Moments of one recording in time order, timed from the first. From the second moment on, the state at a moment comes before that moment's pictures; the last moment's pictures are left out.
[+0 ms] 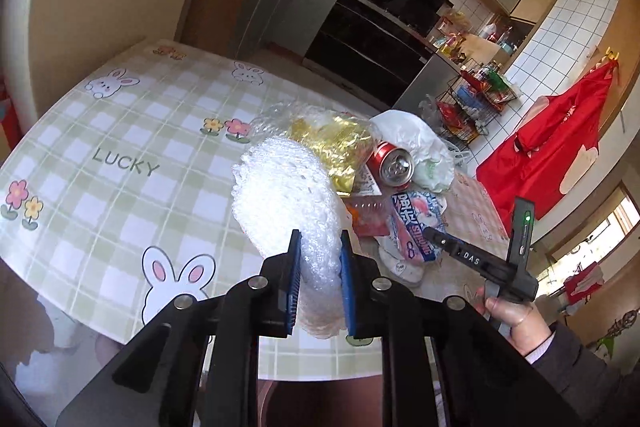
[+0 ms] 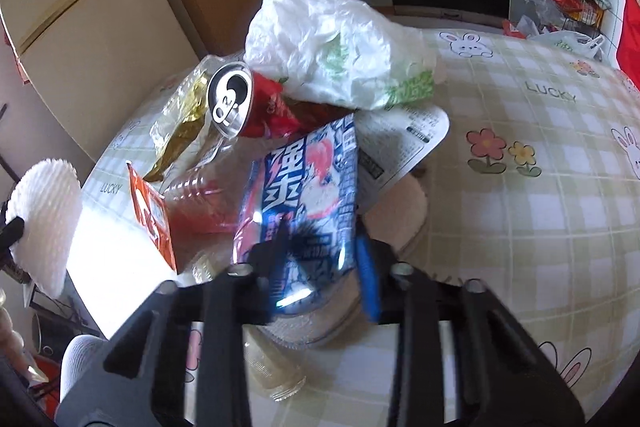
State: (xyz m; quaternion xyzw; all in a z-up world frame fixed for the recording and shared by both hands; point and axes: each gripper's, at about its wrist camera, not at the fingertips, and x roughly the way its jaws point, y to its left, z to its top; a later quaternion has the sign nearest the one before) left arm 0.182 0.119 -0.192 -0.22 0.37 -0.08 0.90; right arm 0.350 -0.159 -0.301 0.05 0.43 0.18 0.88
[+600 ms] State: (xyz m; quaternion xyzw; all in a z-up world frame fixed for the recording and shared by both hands) left arm 0.147 0.077 -0.188 -0.23 0.37 -0.14 0.89; right arm 0.272 -0.165 -0.254 0.10 0.37 0.18 0.91
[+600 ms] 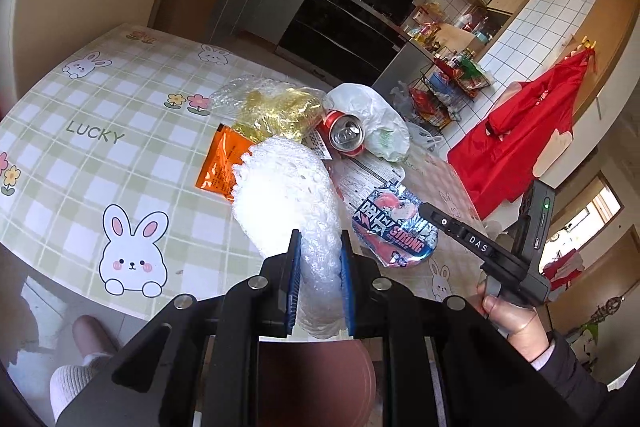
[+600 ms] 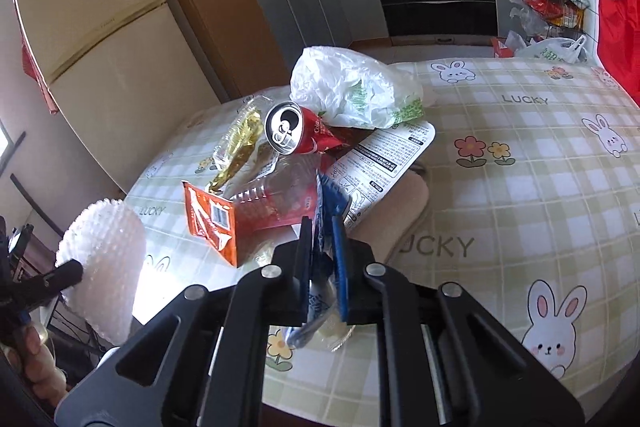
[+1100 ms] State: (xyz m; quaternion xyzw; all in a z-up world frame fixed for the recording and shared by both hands) left arm 0.111 0.045 -0.201 -0.21 0.41 -0.17 0.87; right arm 0.231 -0.173 -0.226 0.11 0.34 0.18 0.92
